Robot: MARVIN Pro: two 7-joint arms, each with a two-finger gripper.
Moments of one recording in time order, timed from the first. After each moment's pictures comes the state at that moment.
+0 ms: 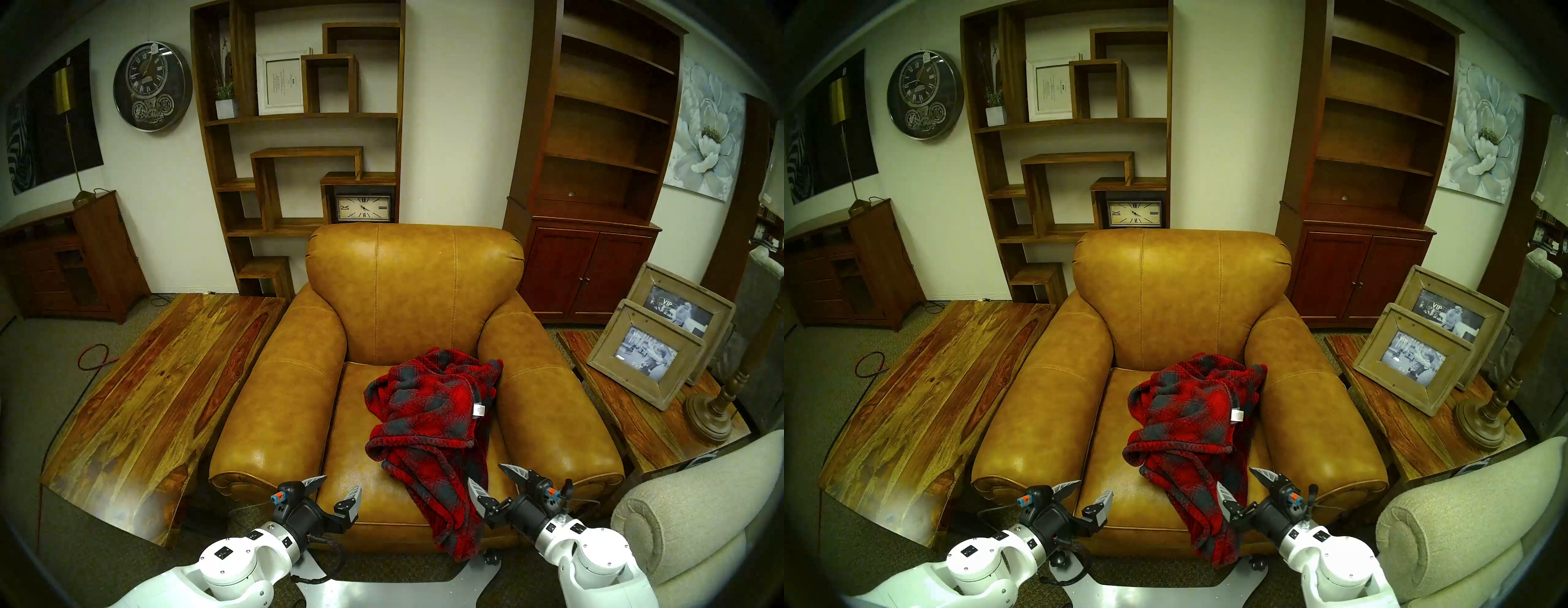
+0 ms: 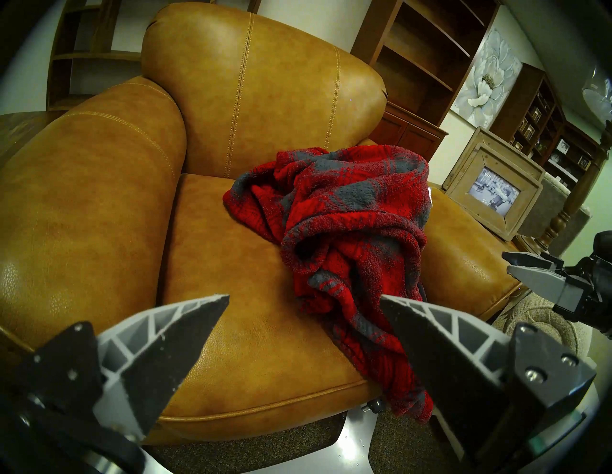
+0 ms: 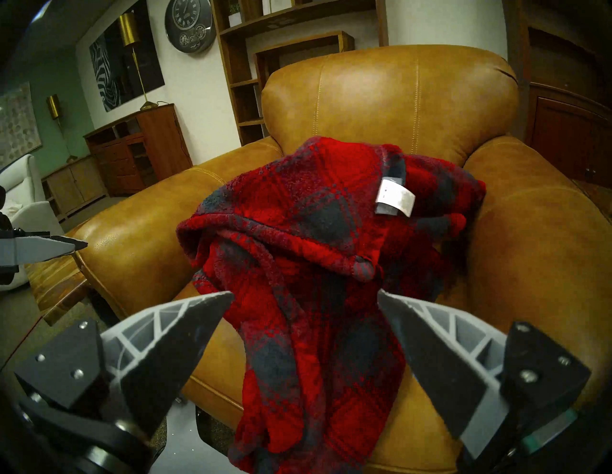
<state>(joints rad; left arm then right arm) 2.01 -0.90 -1.08 -1.77 -0.76 -0.12 0.03 -2.08 -1.40 1.66 -1.71 0.11 -0.01 0.53</state>
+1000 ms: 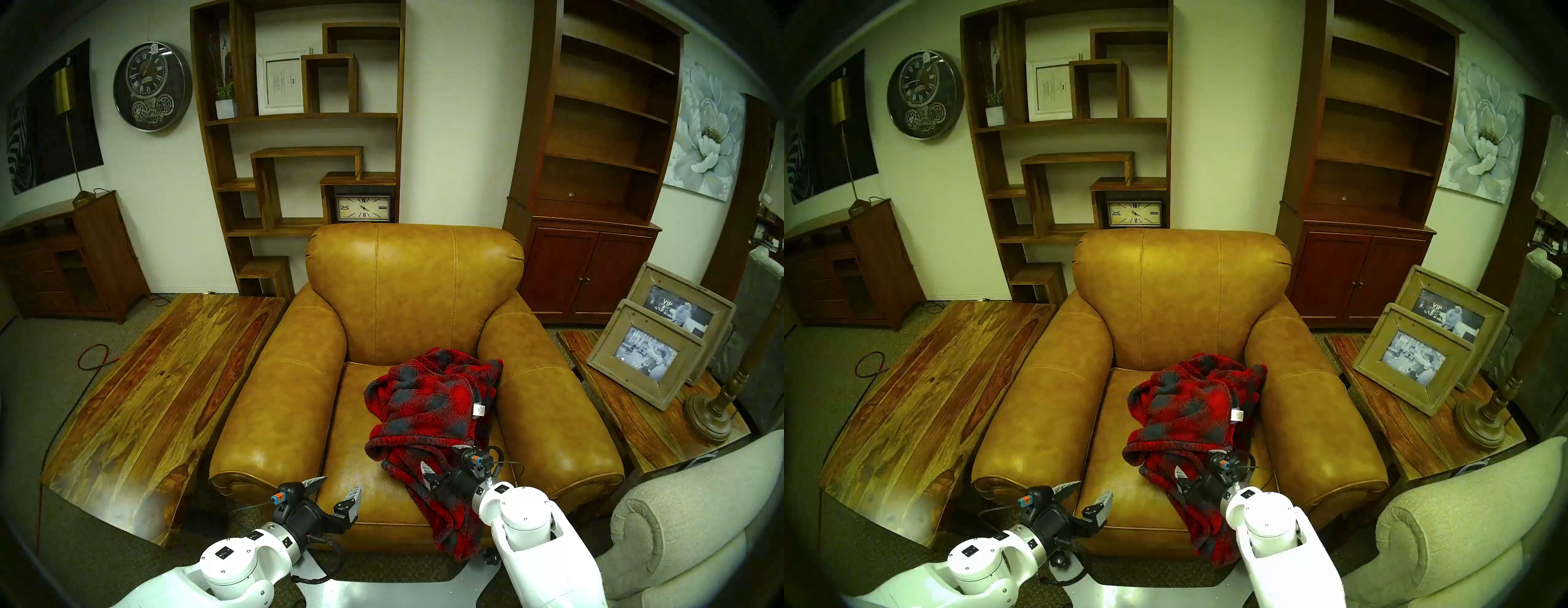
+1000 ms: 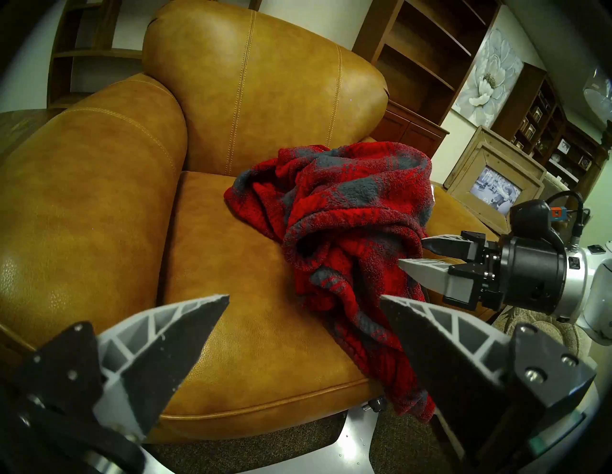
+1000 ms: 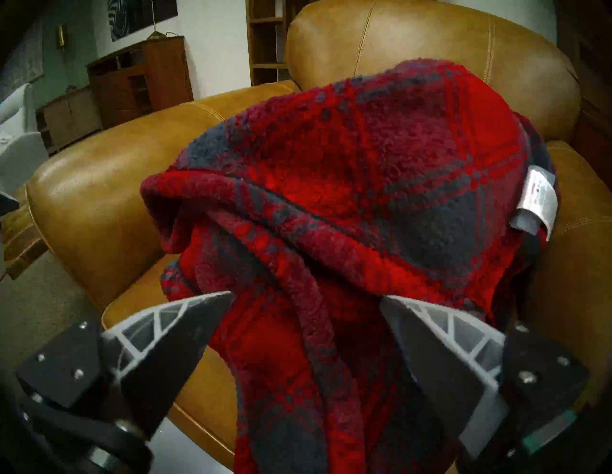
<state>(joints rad) 2.00 -0.91 -1.08 -1.76 -0.76 -0.12 0.03 -1.76 -1.48 1.46 -1.43 -0.17 0.12 0.37</state>
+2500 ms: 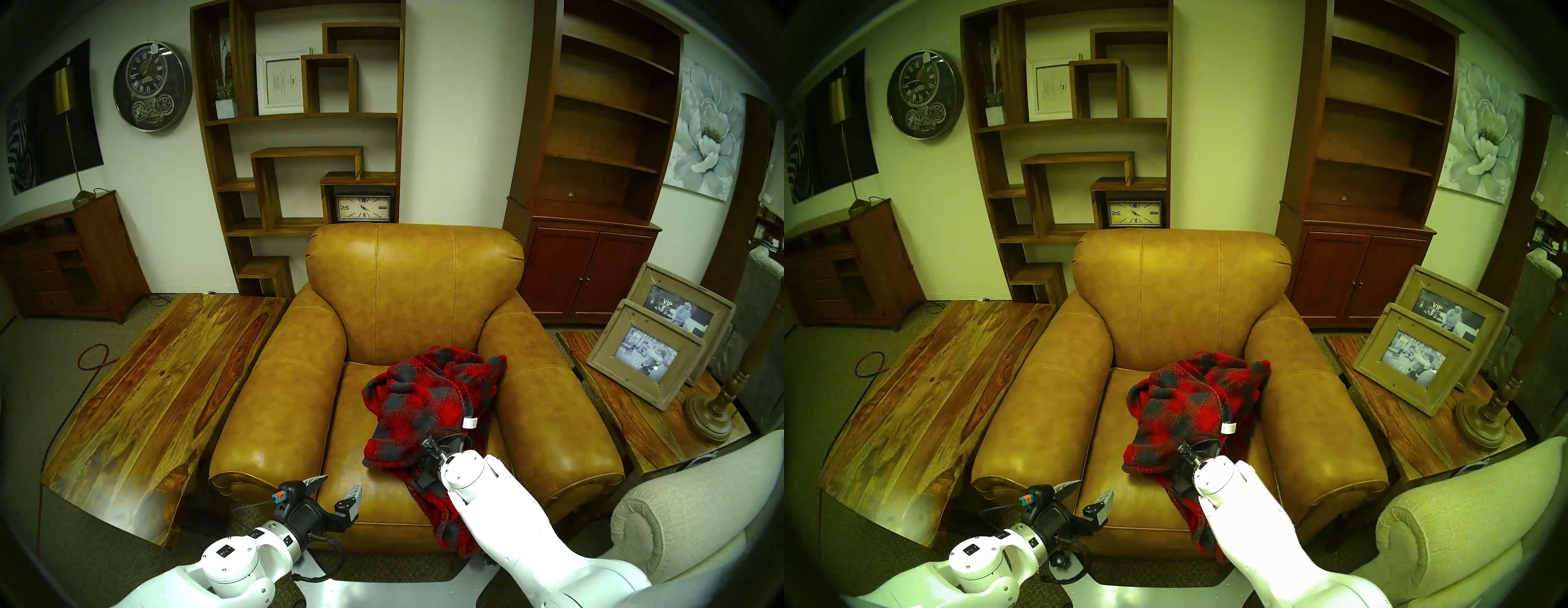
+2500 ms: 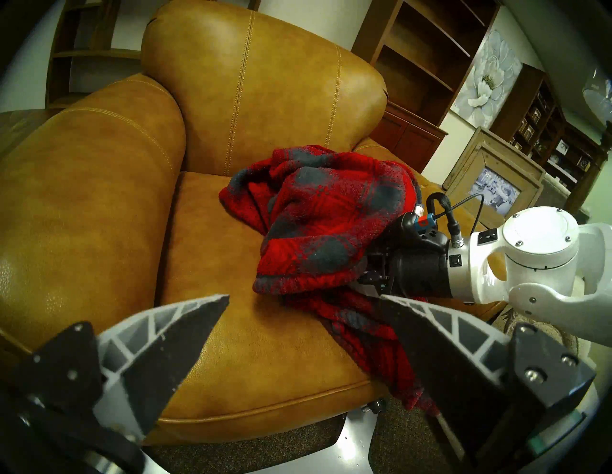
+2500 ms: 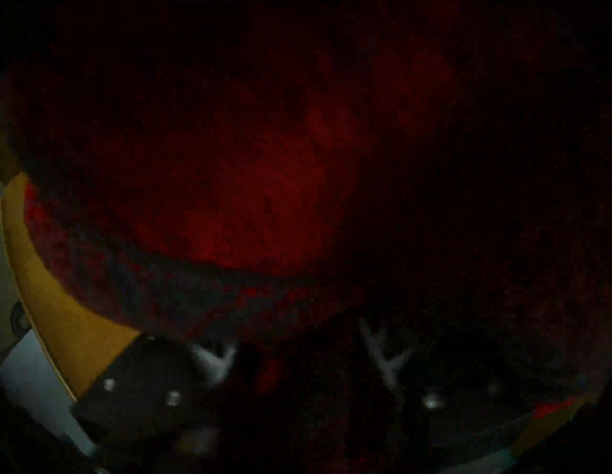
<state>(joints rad) 1.99 -0.92 -1.08 -1.74 -0.76 -0.12 0.01 -1.32 -1.54 1.28 -0.80 -0.53 0.17 0.25</state>
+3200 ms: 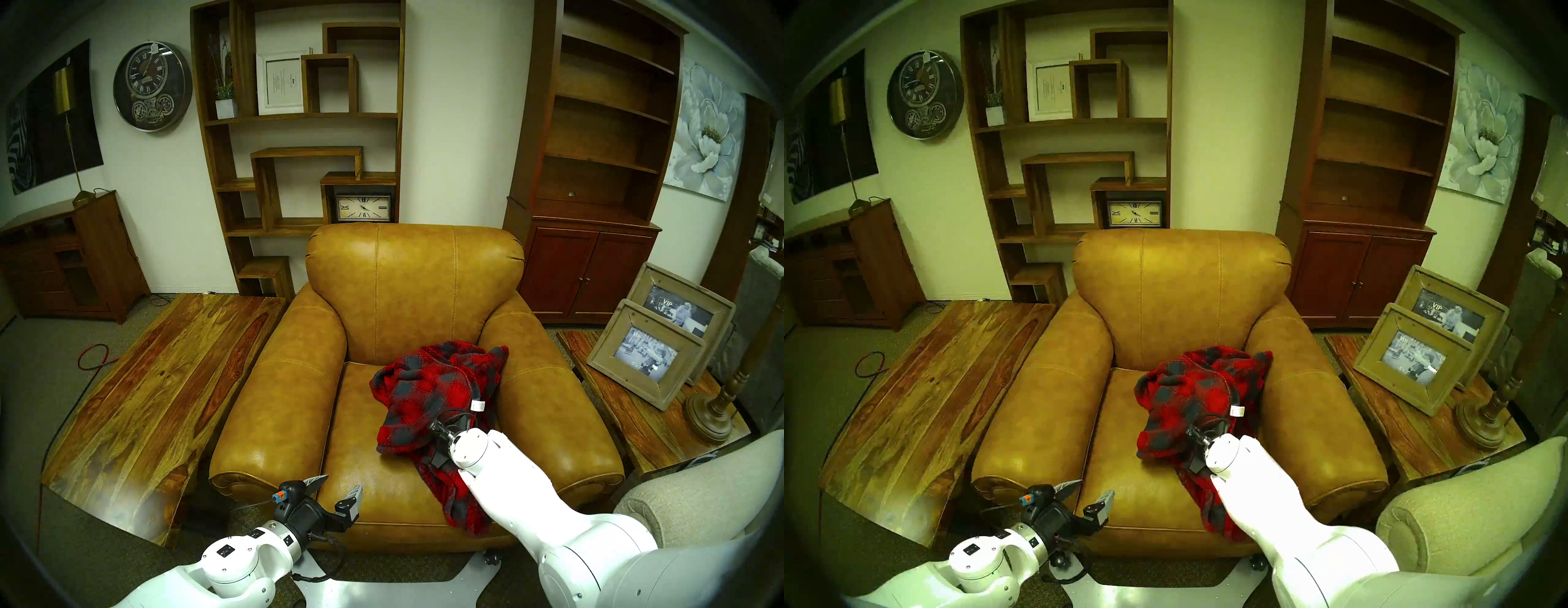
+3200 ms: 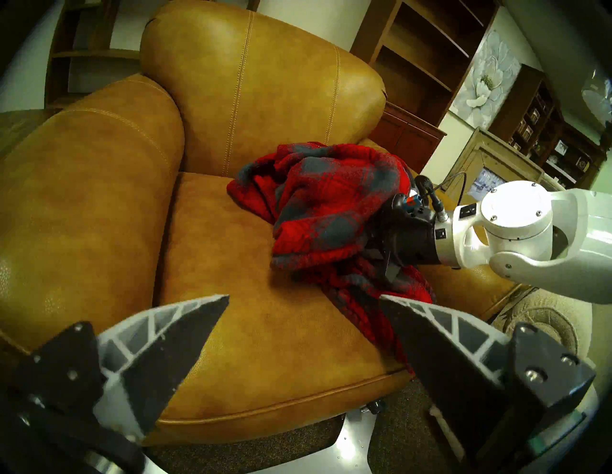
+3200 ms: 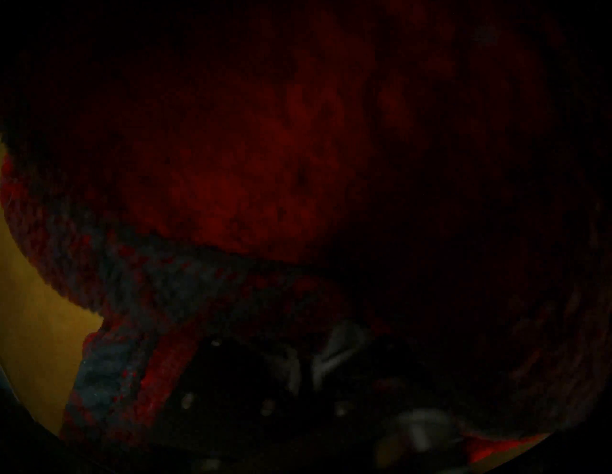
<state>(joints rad) 1.99 -0.92 -1.08 -1.74 -0.76 -0.12 0.01 -1.14 -1.50 1.28 -0.65 -0.61 0.09 0.22</state>
